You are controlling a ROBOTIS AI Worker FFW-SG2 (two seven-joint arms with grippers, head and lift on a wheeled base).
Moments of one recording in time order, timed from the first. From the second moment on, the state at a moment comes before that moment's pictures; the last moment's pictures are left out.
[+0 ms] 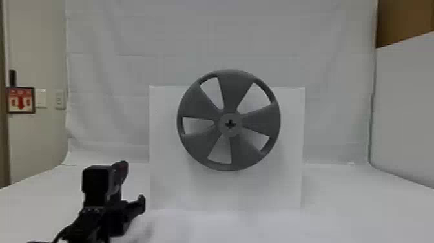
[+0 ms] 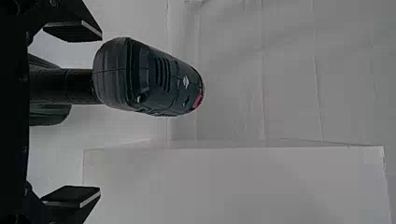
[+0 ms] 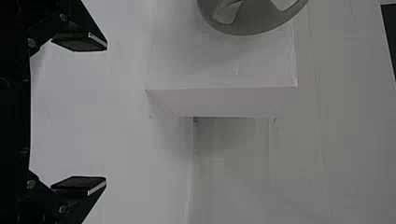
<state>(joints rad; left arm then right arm) -0.52 0.13 -0.06 -1.72 0.13 0.64 0.16 -0.44 -0.34 -0.63 -2.26 0.40 1.30 1.36</state>
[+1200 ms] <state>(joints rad) -0.55 0.13 -0.06 -1.64 0.12 0.61 0.19 -0.45 -0.34 -0.61 -2.26 0.40 1.30 1.36</state>
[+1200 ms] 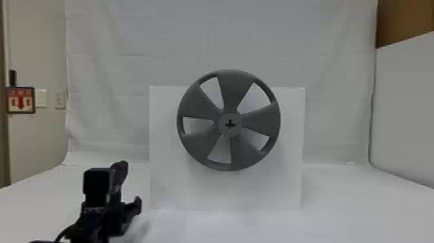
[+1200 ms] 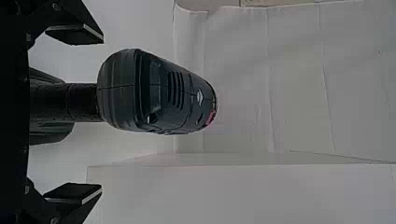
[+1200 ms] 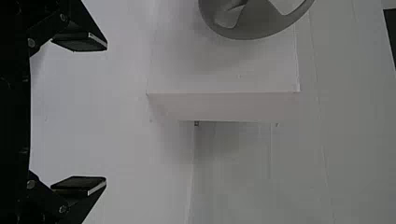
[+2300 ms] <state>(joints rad) -0.55 0.13 -0.05 -1.60 0.14 0.60 0.20 -0.45 -0.34 -0.60 -2.26 0.41 1.30 1.36</state>
